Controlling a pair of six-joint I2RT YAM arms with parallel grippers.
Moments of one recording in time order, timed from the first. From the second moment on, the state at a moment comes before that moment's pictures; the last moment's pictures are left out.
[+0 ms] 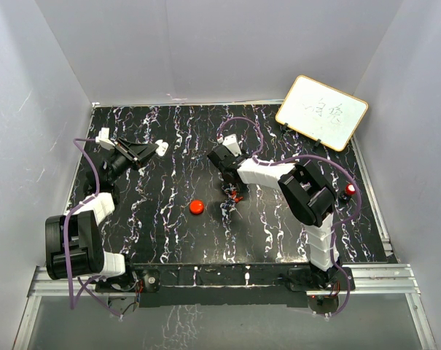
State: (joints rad) left arm 0.16 1.37 0.54 0.87 0.84 -1.30; right arm 0.74 2.03 1.36 -0.39 0.64 0.31
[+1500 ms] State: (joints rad) left arm 0.17 1.37 0.52 0.88 0.85 -1.30; right arm 0.81 2.12 1.42 -0.45 0.89 0.28
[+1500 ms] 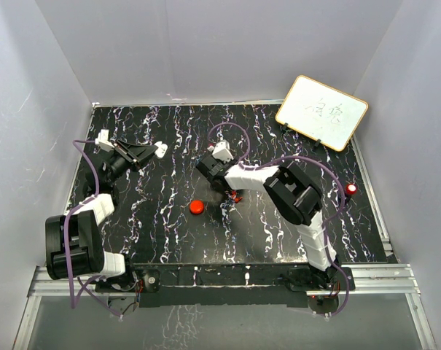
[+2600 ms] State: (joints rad) left arm 0.25 1.37 0.51 0.92 0.90 -1.34; right arm 0.85 2.11 1.47 -0.48 0.86 0.29
